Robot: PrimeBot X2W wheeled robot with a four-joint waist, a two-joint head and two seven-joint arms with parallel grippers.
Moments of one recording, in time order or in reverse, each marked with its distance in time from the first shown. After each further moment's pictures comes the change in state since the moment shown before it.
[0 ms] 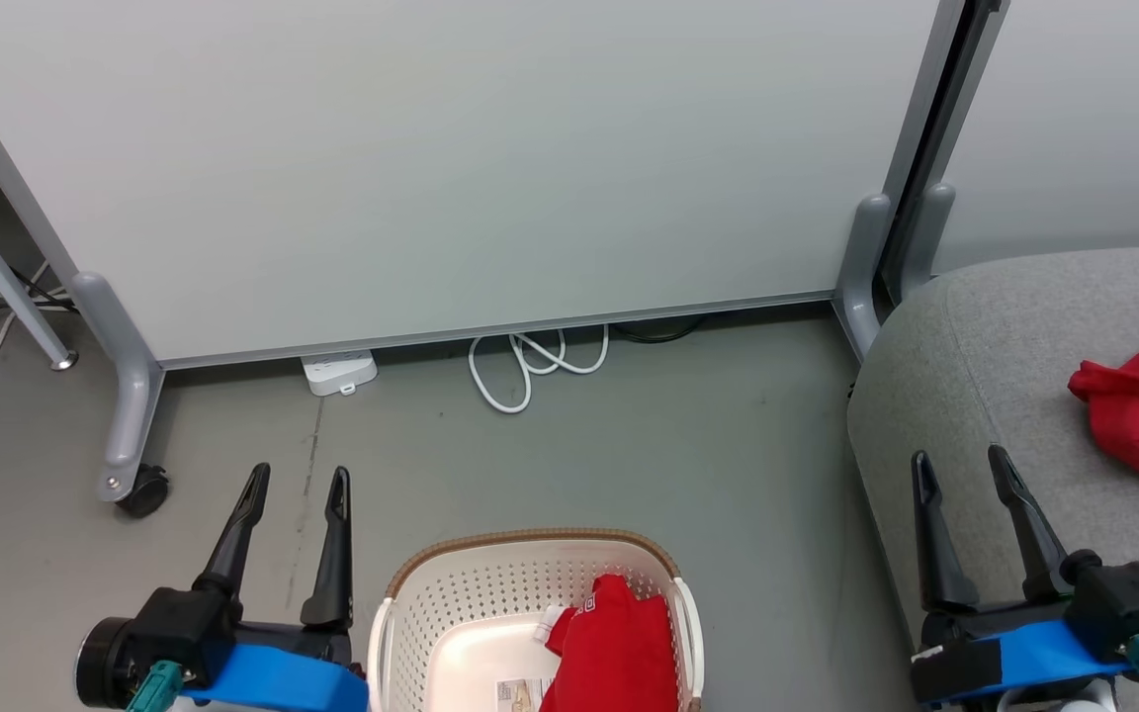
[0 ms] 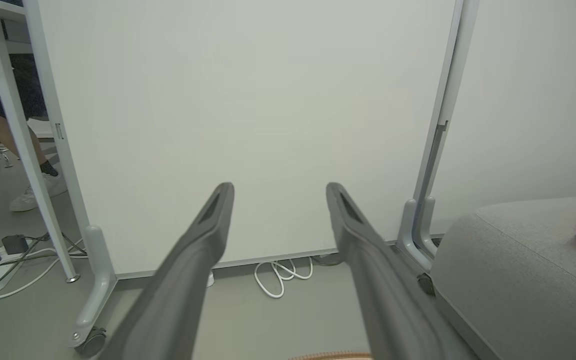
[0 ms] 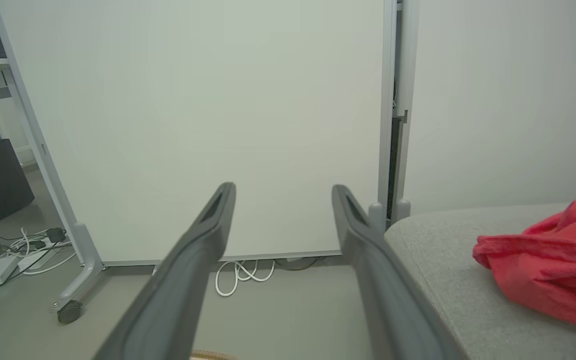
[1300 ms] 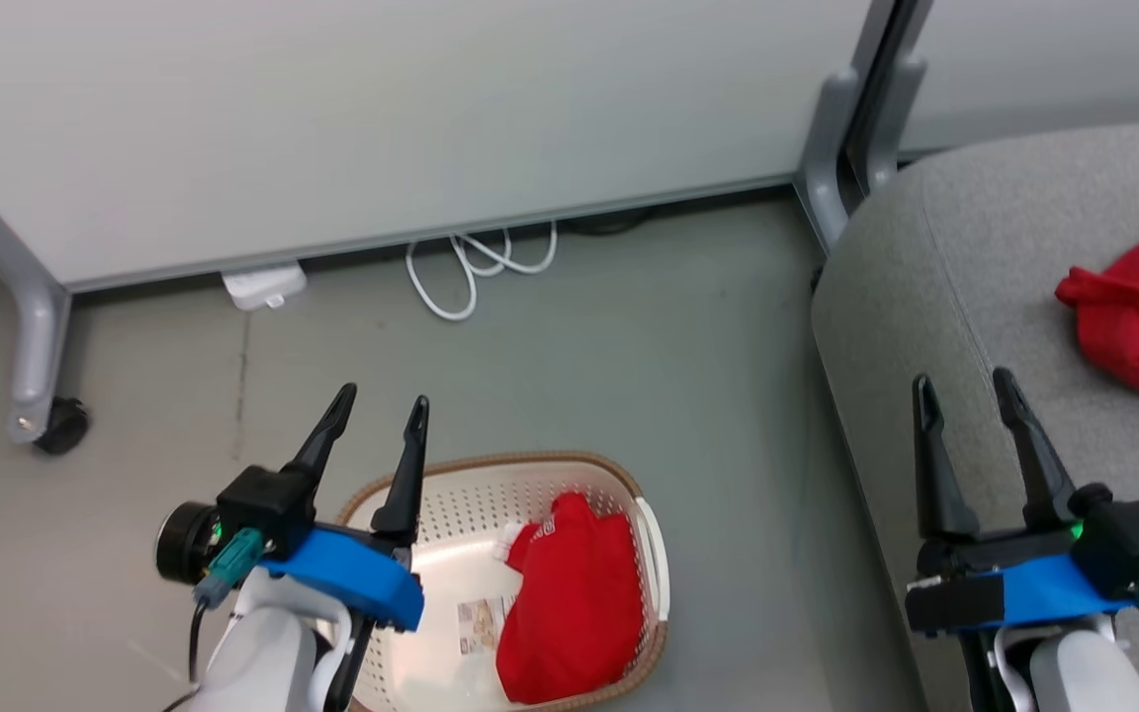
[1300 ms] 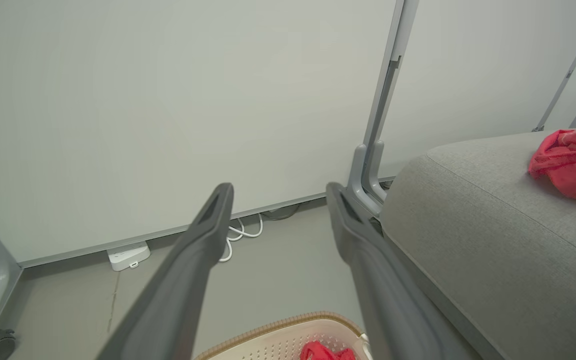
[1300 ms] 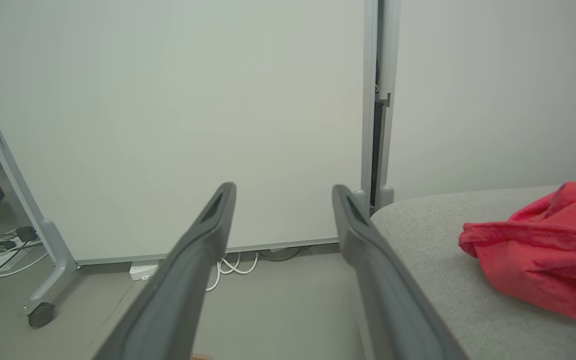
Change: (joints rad) left arm -0.244 -0.030 -0.076 0.270 0.013 -0.077 0.000; right arm -0.090 0.006 0.001 -0.016 -0.004 0.000 0.000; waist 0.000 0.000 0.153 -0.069
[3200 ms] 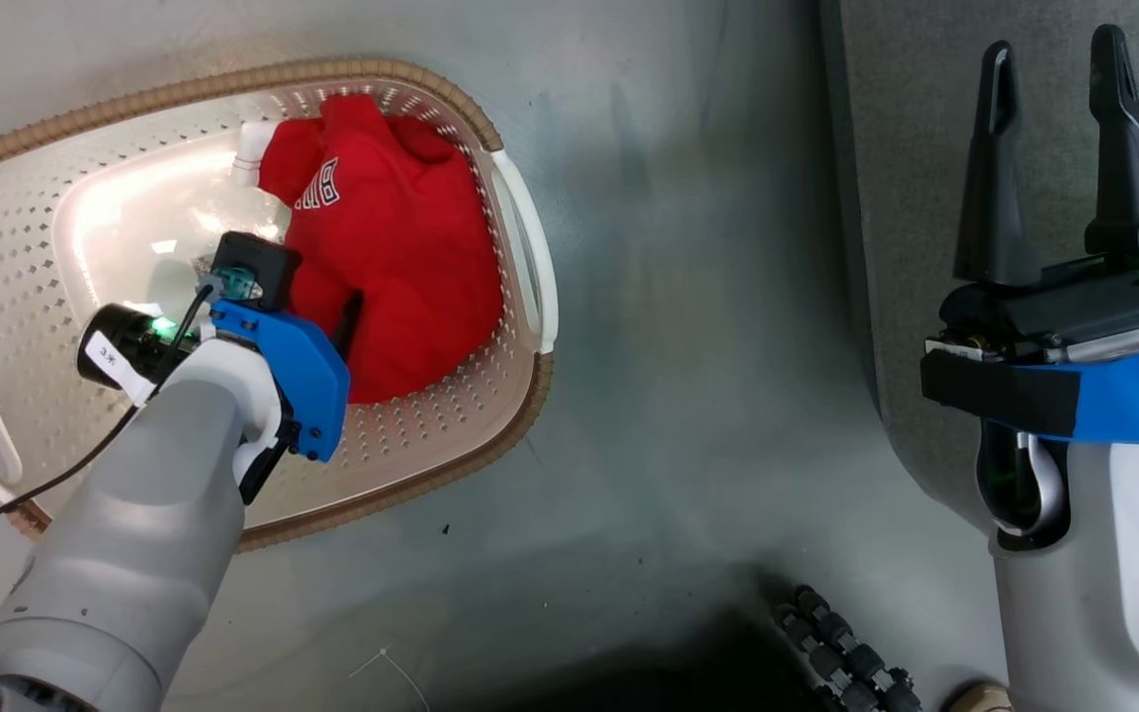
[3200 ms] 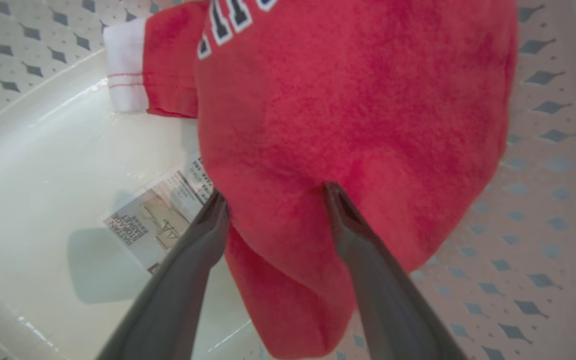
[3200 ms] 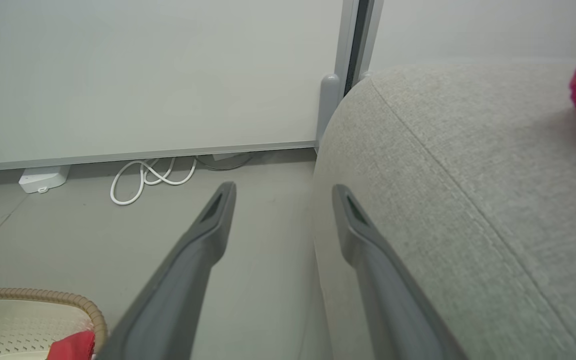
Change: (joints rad) left arm -0.689 0.145 -0.713 0.761 -0.469 -0.003 0.170; right arm -0.365 0.035 0.012 -0.172 0.004 0.000 0.000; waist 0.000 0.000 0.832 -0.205
